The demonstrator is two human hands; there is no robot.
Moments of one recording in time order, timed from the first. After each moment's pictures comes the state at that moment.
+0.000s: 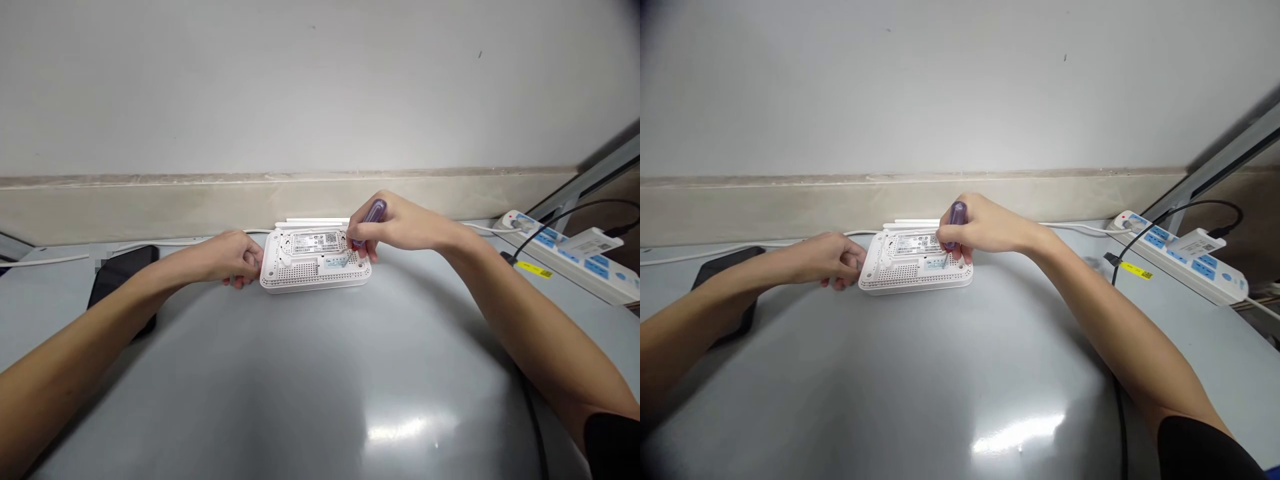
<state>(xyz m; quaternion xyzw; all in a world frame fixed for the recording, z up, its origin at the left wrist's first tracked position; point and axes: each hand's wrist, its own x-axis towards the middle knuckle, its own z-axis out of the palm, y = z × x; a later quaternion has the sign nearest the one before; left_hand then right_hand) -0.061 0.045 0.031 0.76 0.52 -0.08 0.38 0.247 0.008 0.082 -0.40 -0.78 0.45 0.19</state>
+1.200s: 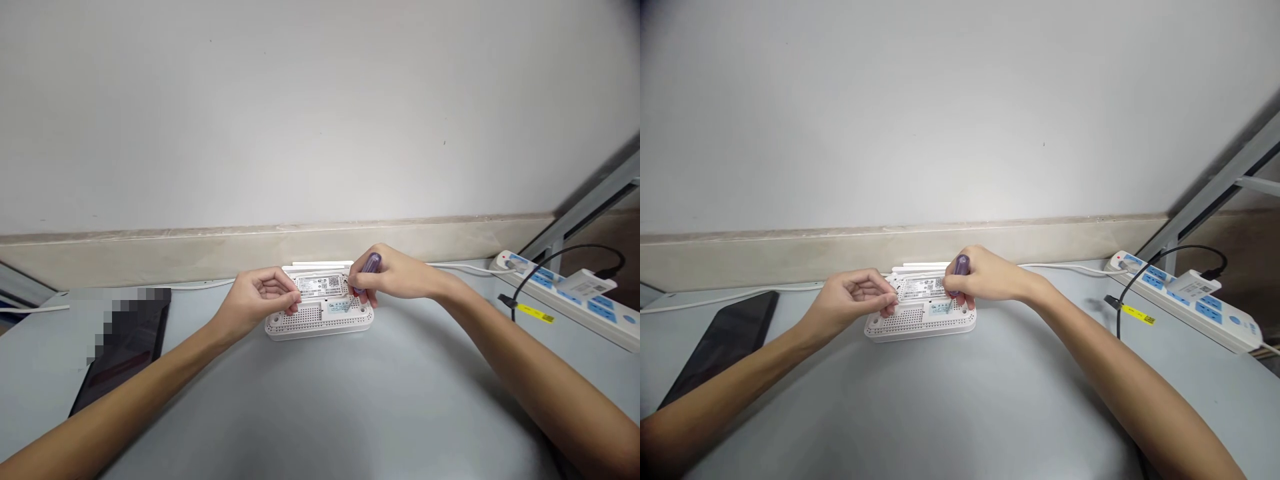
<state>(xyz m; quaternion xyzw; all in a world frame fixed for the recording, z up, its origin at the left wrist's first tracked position) -0.018 0.006 0.035 0.67 0.44 0.34 0.49 0.245 0.010 0.078 -0.39 -0.77 0.47 0.18</state>
